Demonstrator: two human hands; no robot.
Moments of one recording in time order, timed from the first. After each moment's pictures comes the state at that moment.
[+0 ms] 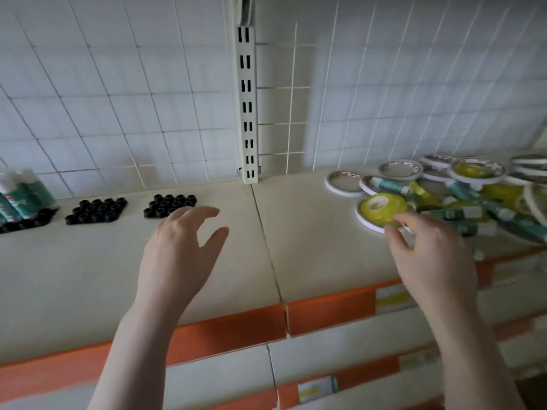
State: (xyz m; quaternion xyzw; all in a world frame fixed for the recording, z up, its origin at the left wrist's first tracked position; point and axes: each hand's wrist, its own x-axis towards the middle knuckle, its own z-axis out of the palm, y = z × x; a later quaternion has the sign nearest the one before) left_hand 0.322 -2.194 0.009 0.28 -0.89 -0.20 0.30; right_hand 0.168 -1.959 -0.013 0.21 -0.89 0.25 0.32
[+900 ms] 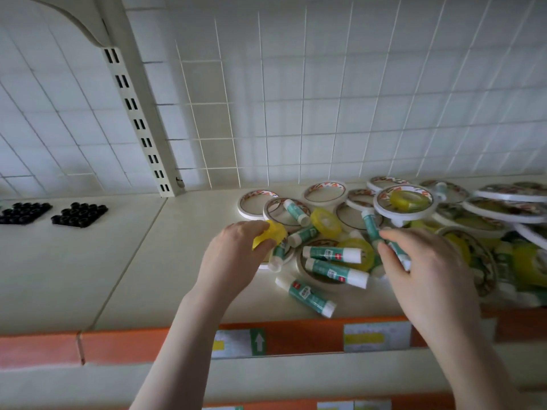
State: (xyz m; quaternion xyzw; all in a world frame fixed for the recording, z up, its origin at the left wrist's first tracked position) left_hand 0.115 -2.011 -0.007 0.27 -0.92 -0.19 0.22; right_hand -0.006 -1.803 -0.015 0.35 -0.84 0.29 0.29
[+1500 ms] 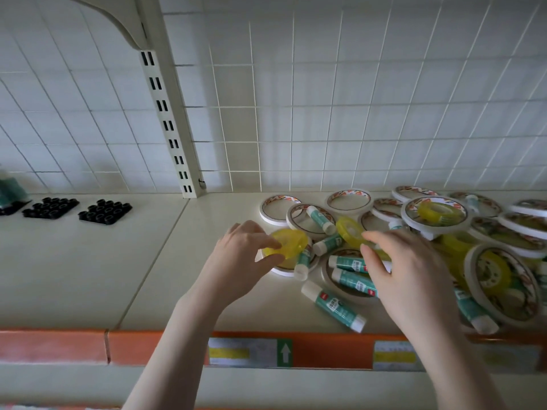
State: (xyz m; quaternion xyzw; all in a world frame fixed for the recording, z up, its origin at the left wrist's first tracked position) left_hand 0.138 -2.039 -0.009 0.23 -0.93 -0.21 0.20; right_hand 0.006 -1.849 -0.014 0.40 -0.83 0.30 0.26
